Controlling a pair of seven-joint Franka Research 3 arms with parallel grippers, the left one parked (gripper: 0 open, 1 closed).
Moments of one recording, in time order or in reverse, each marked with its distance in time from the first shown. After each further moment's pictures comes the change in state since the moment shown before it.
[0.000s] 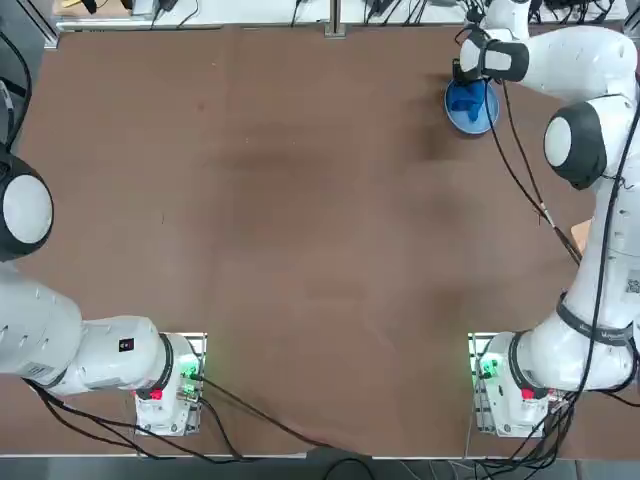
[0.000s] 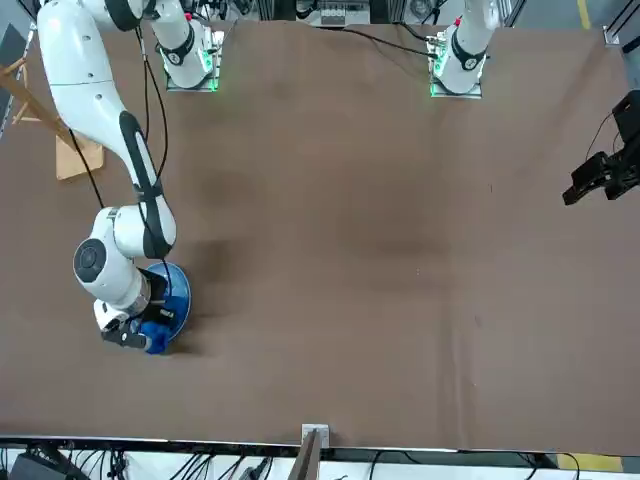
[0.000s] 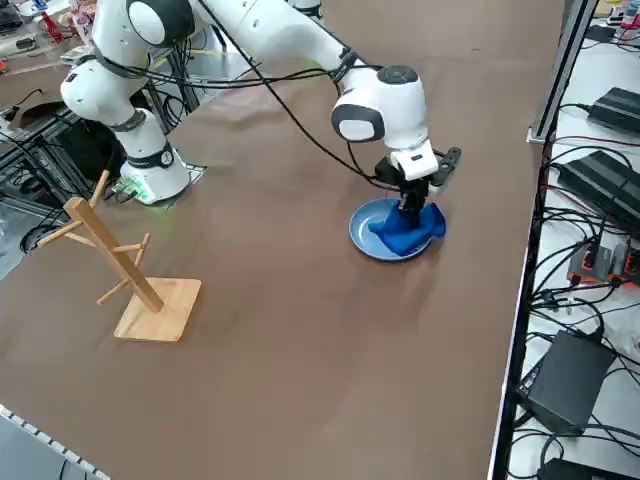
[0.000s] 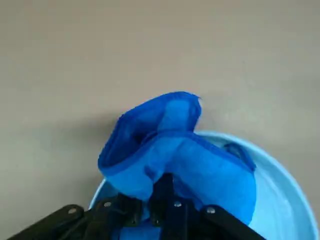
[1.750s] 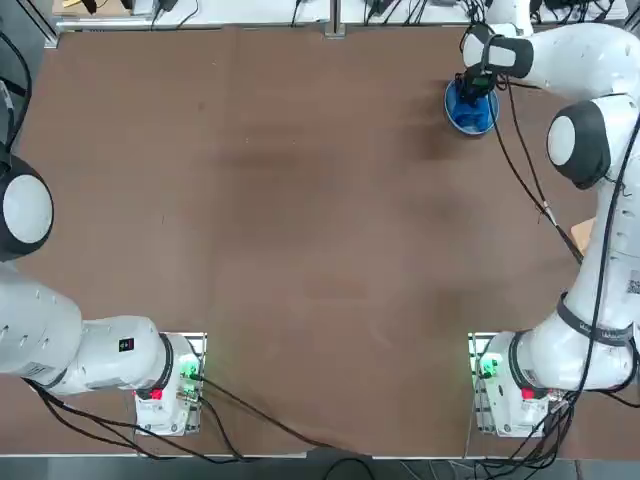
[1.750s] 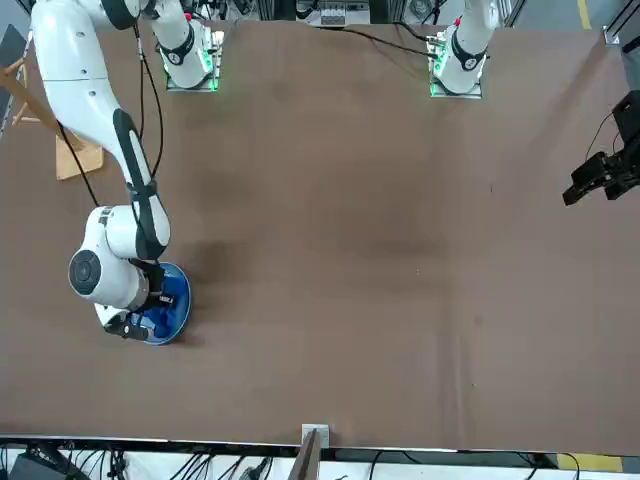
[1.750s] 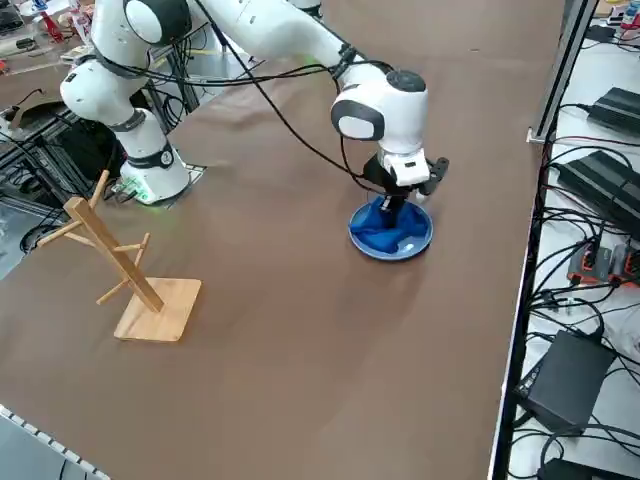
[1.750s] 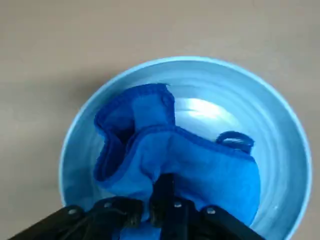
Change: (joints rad) arm 0.005 -0.018 0.008 -0.008 0.000 -0.228 0.010
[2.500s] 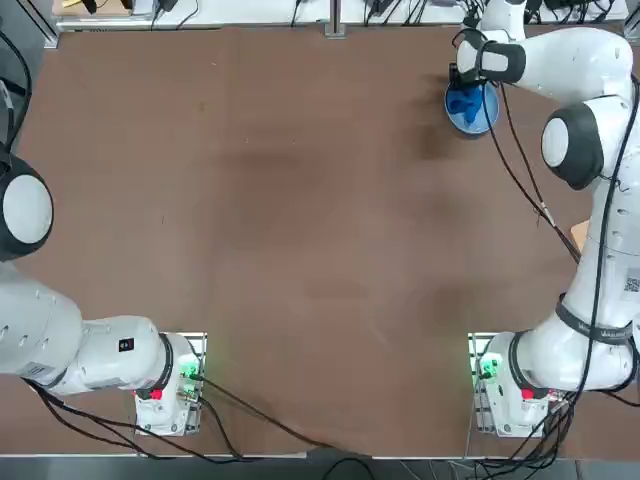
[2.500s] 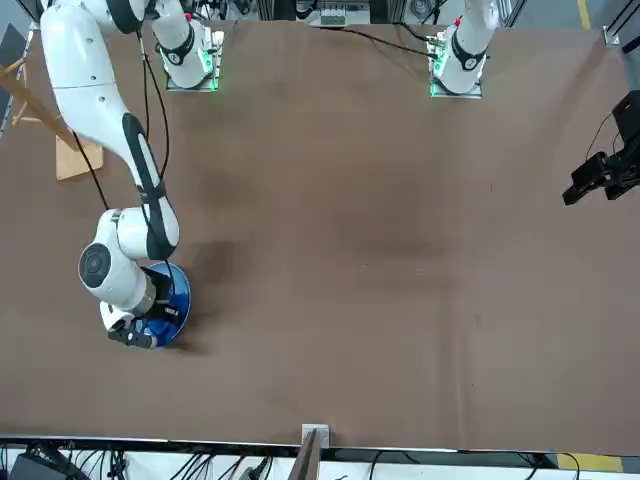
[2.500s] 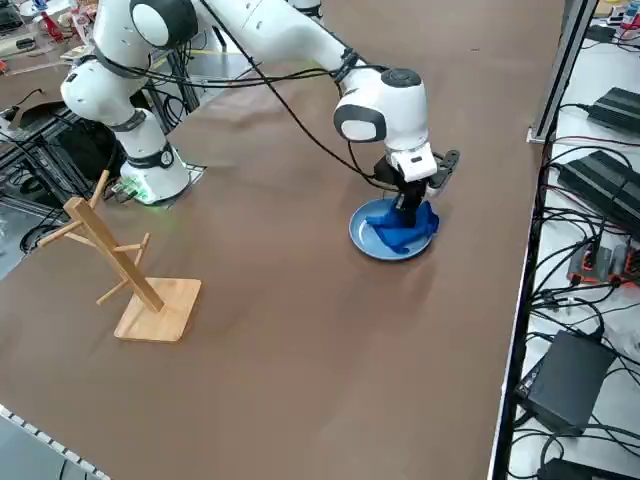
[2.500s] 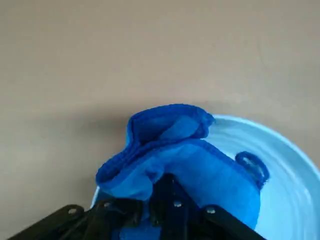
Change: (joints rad) arm 0.006 0.028 0.000 0.004 0.006 0.196 0.012
